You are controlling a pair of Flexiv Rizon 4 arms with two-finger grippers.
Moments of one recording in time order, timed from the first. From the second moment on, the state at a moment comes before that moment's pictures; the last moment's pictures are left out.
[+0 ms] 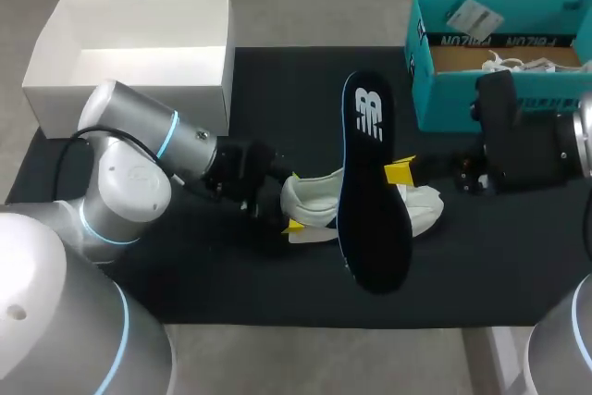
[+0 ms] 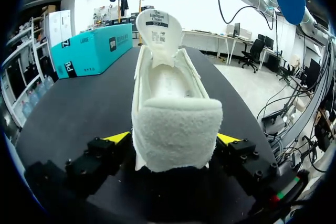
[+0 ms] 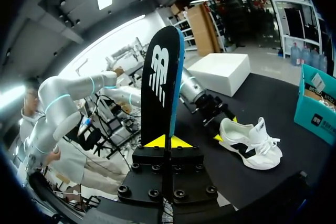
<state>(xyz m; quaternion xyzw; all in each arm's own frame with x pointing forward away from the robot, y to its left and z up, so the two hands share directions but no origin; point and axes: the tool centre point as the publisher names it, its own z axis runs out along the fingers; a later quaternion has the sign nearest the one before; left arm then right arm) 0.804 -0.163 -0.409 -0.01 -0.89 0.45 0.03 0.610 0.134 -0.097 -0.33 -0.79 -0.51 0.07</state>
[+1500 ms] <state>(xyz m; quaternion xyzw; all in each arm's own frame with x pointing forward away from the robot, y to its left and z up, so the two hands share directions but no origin) 0.803 -0.154 -0.329 0.05 -0.99 0.13 0.00 0.610 0.134 -0.097 -0.33 -0.79 -0.51 0.07</state>
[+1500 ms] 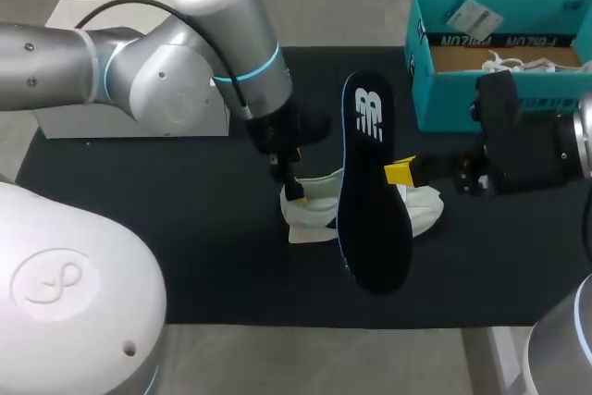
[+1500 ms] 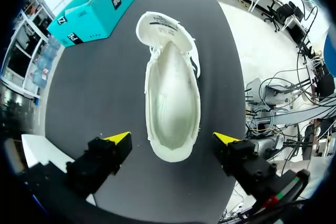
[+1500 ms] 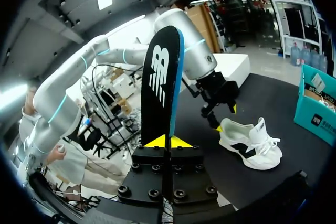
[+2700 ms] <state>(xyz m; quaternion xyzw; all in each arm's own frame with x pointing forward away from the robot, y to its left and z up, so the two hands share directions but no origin) 0.803 -0.160 -0.328 0.08 -0.99 0.06 -0.02 0.610 0.134 -0.097 -0.33 -0.79 -0.51 0.07</state>
